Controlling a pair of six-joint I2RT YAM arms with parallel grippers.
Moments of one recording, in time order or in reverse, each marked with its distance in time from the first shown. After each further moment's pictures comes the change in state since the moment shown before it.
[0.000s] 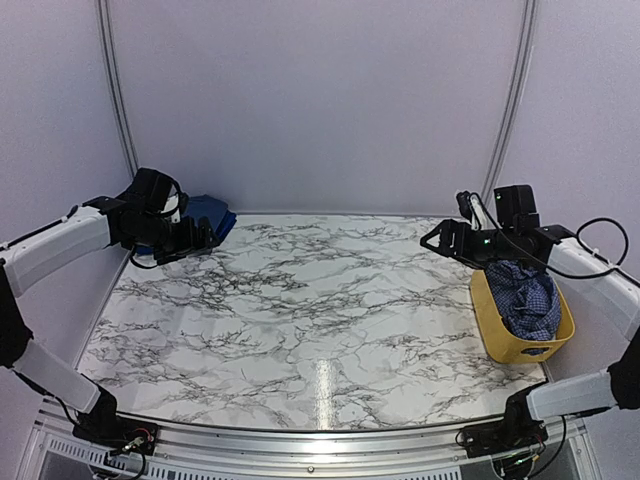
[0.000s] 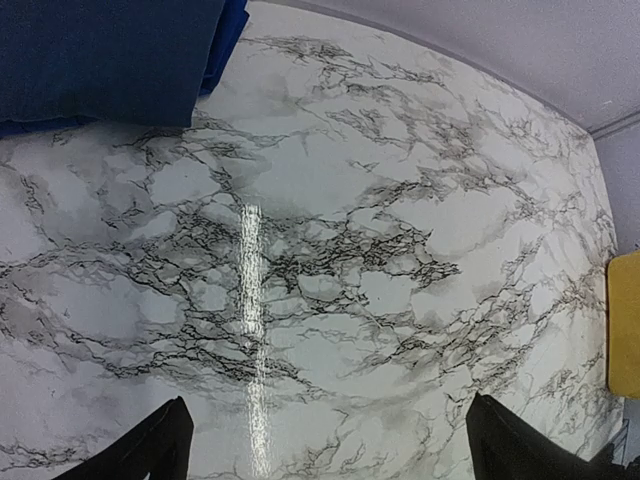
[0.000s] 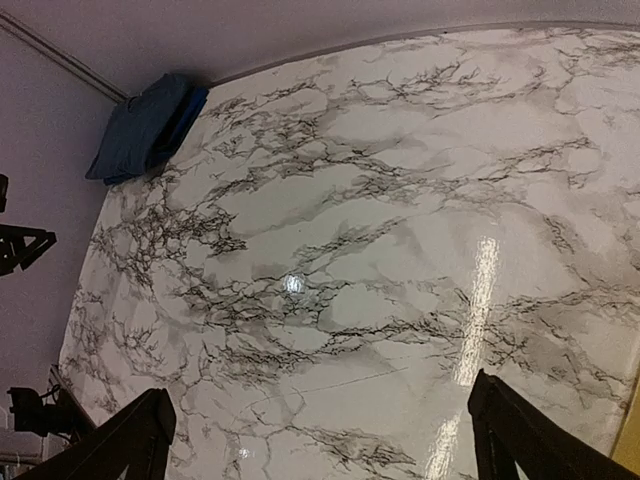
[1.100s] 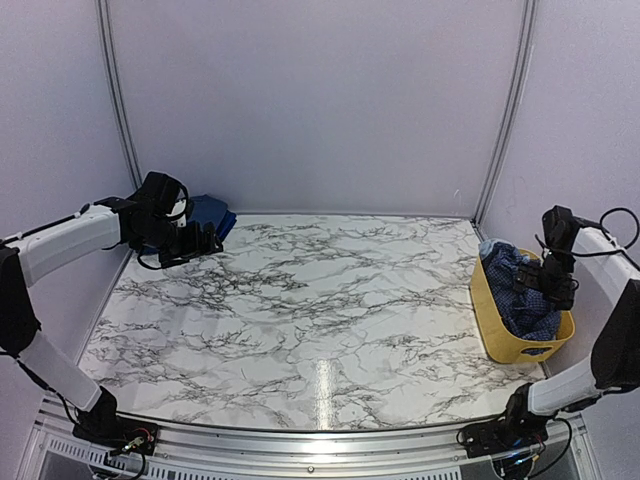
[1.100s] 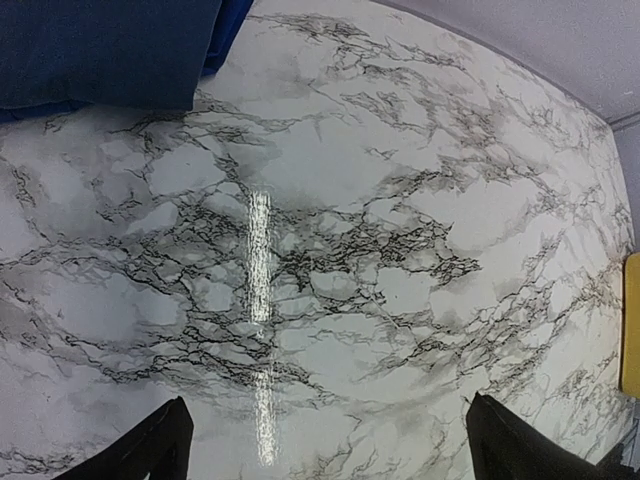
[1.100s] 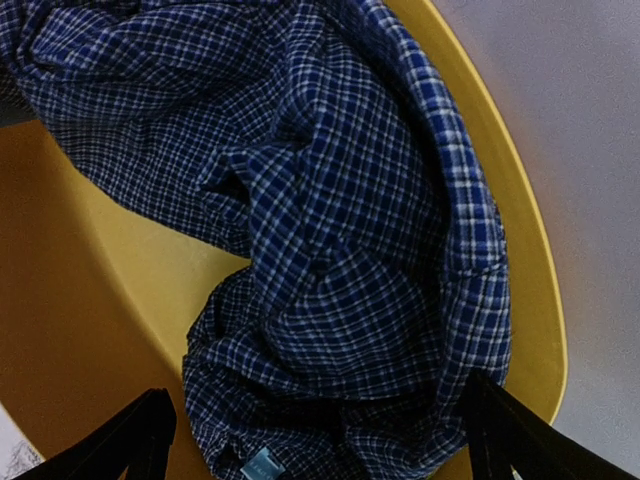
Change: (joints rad) left arm 0.001 0.074 0.015 0.002 -0.003 0.009; right arm -0.495 0.088 0.090 -0.604 0.631 -0.082
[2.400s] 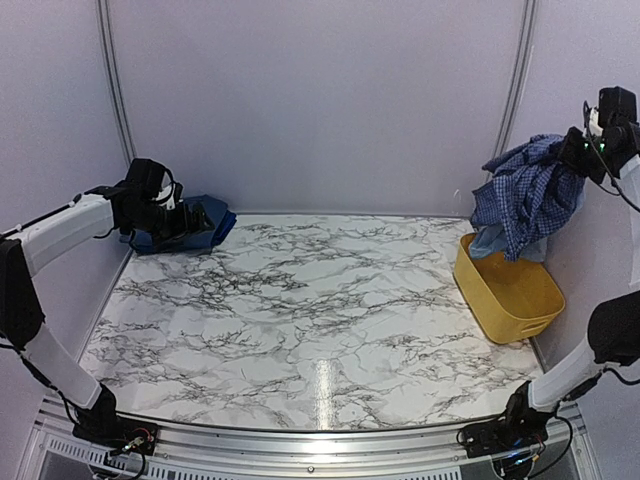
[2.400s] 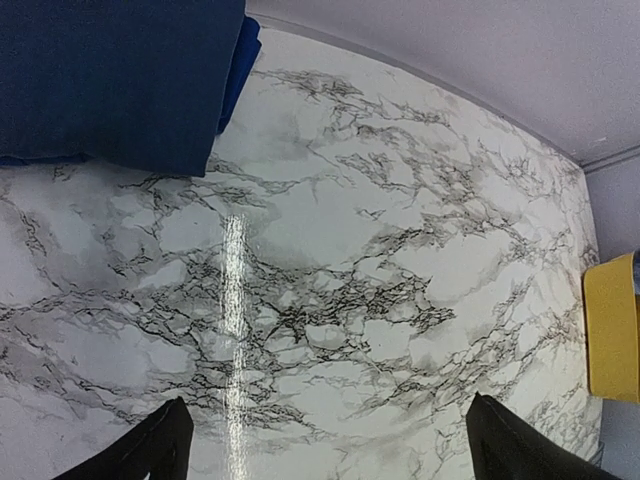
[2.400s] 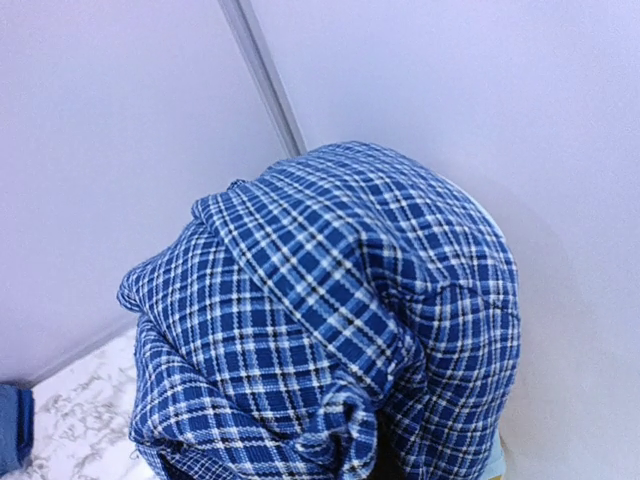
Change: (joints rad) left arm 0.113 0.040 0.082 0.022 0.102 0.011; right arm -0.008 0.134 0.883 -0.039 -0.182 0.024
